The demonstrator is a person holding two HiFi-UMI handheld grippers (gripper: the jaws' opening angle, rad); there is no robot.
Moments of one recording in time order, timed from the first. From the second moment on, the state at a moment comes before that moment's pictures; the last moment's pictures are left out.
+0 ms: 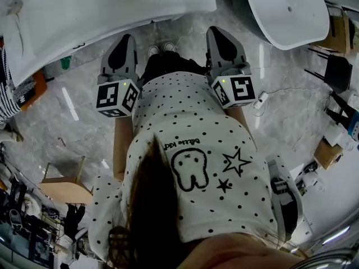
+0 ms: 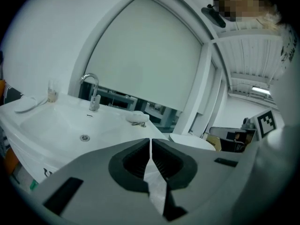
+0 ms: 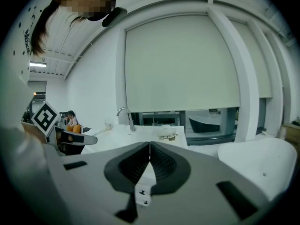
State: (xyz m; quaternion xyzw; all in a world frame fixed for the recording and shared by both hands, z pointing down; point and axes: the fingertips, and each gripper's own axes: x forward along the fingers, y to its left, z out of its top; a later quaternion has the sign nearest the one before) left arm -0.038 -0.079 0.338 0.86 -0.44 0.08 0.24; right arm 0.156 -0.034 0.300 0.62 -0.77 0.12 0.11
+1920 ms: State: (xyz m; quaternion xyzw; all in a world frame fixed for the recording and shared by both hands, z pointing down) left arm 0.045 -0.142 0.771 0.71 -0.47 0.33 0.40; right arm 0.204 0.011 0.406 0.60 -0.75 0.21 0.20
